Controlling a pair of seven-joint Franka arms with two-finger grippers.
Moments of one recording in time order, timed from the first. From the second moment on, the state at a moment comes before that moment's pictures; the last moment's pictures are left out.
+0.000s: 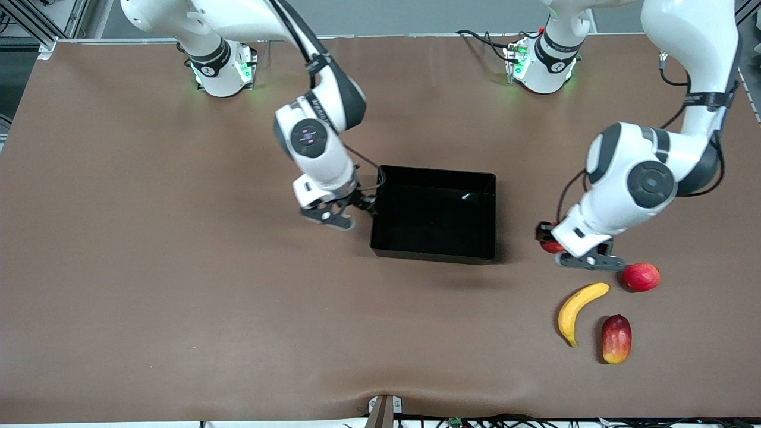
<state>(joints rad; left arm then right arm) 0.04 0.34 -0.32 -1.82 0.12 2.12 -0.20 0.89 0.50 -0.29 -1.69 0.32 2.24 0.86</state>
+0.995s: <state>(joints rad) -0.12 0.46 -0.48 -1.97 0.18 2.35 -0.65 0.87 0.31 -0.99 -1.59 0.32 1.56 0.41</state>
